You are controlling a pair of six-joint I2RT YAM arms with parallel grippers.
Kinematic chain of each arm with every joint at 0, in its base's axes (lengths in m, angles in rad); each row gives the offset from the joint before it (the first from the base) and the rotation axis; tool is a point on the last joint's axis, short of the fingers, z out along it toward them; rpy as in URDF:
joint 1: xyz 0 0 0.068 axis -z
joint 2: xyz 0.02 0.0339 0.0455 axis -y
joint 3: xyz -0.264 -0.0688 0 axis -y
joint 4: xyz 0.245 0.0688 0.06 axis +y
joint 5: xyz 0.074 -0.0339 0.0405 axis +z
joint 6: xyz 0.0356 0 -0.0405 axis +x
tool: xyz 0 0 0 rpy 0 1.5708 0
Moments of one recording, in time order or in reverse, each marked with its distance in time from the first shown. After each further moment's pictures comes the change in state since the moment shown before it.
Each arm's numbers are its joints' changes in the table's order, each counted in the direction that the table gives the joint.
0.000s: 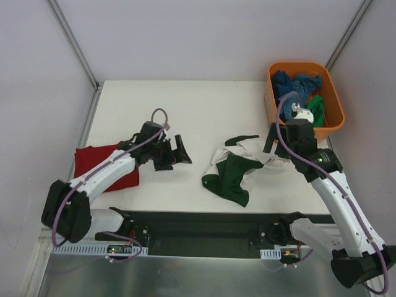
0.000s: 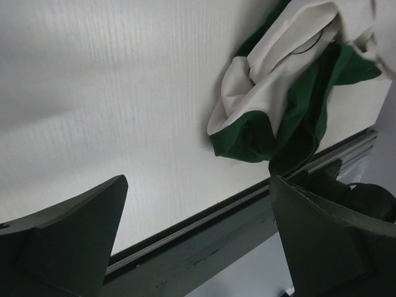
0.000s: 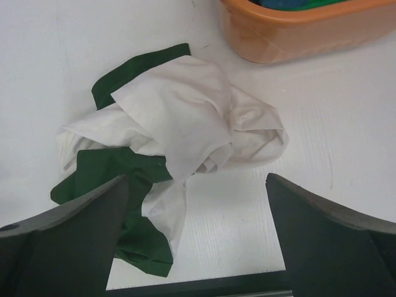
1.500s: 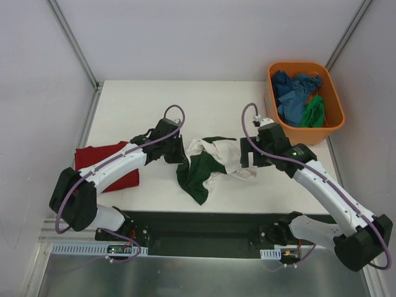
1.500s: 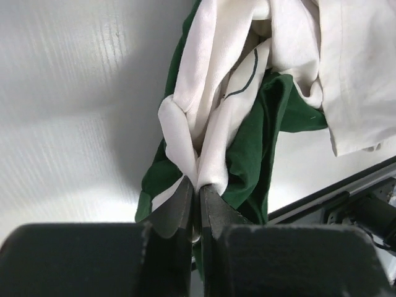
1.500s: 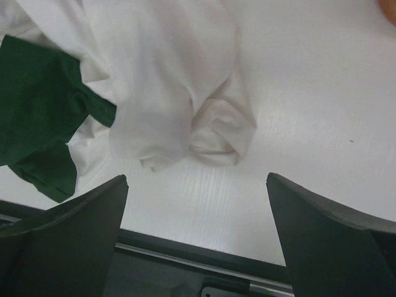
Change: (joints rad) left arm 0.172 -0.220 0.153 0.016 0.195 0.058; right arm -0.162 -0.060 -0.088 -0.007 0.169 -0.065
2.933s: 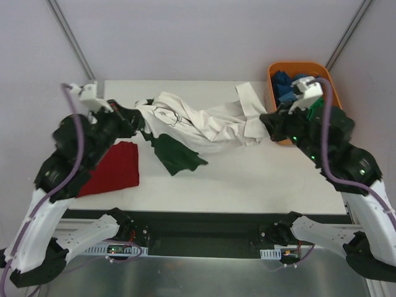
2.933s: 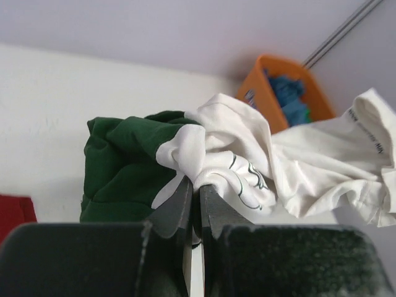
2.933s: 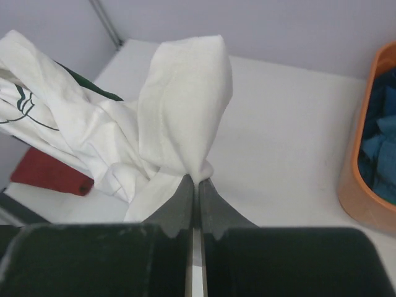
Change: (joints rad) left arm 0.001 0.544 0.440 0.199 0.410 0.206; right arm -0.181 0.051 0.562 -0.019 -0.096 -0.105
